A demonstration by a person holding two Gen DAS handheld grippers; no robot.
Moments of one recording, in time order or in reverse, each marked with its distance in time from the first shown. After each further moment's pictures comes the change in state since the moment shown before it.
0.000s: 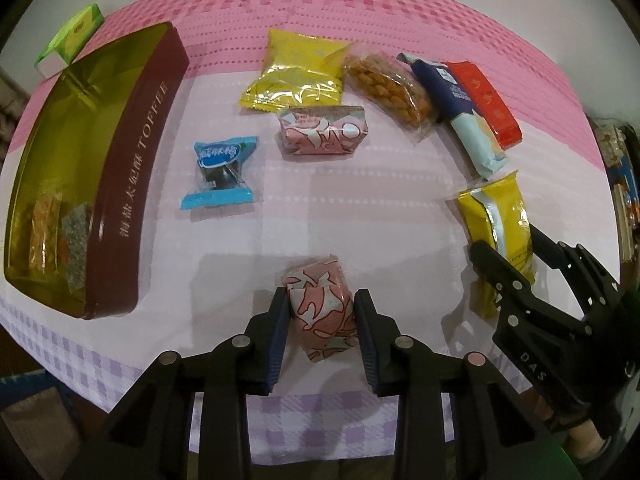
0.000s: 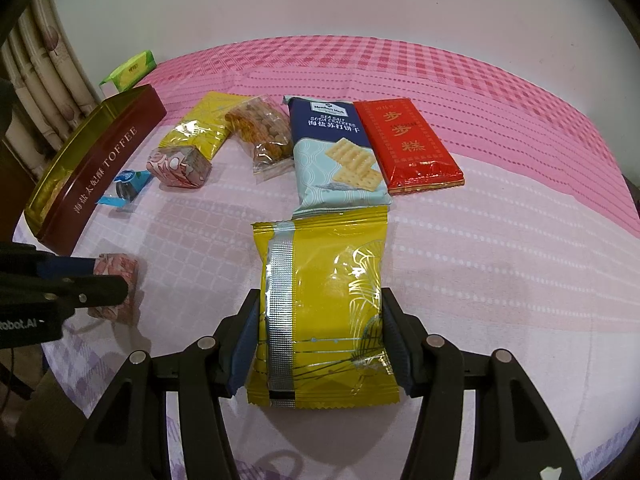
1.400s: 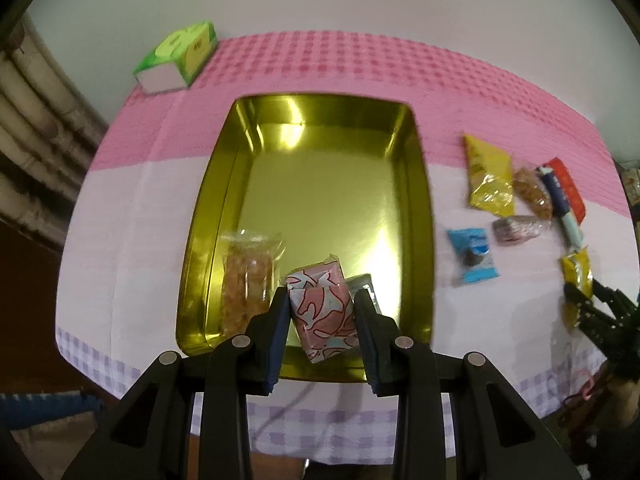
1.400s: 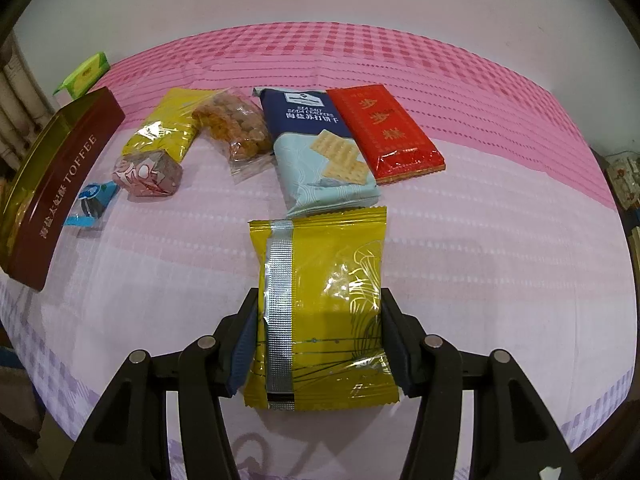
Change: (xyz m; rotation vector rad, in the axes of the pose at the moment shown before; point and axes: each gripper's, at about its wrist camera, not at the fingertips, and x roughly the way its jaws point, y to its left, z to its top) left arm -0.073 0.195 0.015 -0.039 -0.150 0.106; right arm 0.007 0.015 0.008 0.116 0.061 -0.154
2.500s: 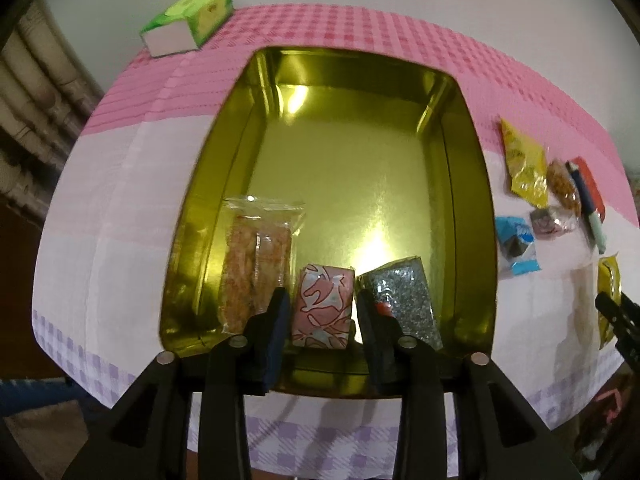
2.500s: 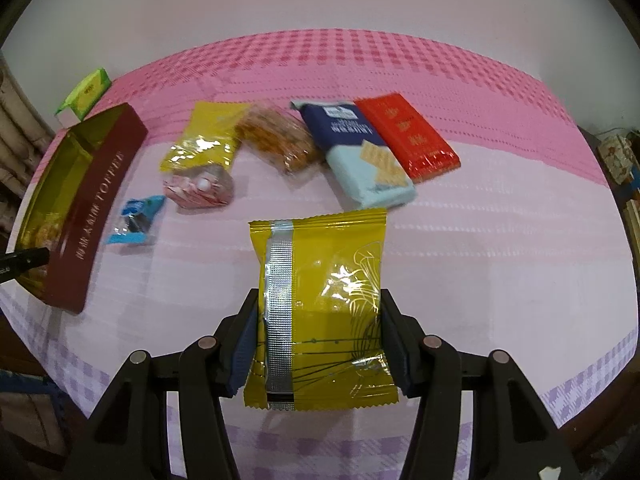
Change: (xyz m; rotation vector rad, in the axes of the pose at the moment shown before) left arm 0.032 0.031 -0.012 -0.046 0.025 -0.019; right arm -0.033 0.040 0.003 0.067 -0.004 0.014
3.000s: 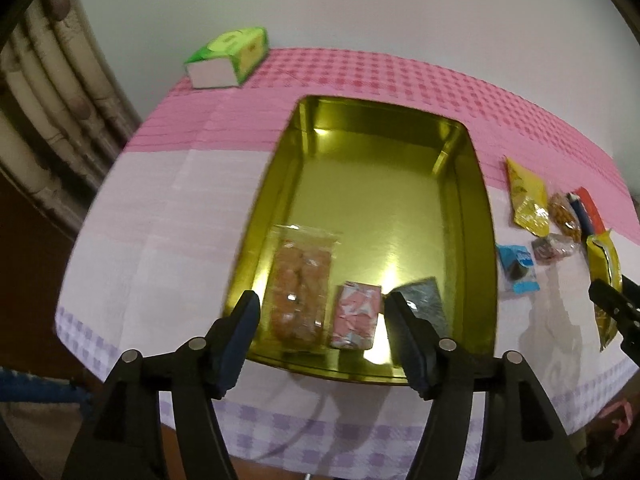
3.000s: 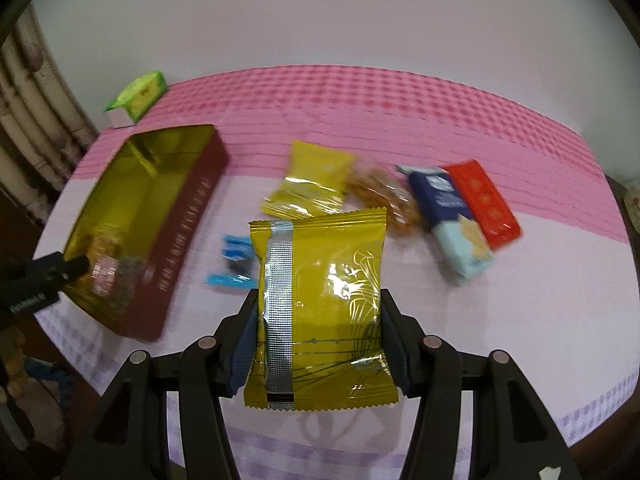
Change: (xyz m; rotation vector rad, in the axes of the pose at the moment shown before) left arm -0.035 0.021 -0.007 -0.042 -0.140 0.067; right arm -0.025 0.083 0.033 -0.103 -0.054 0.101
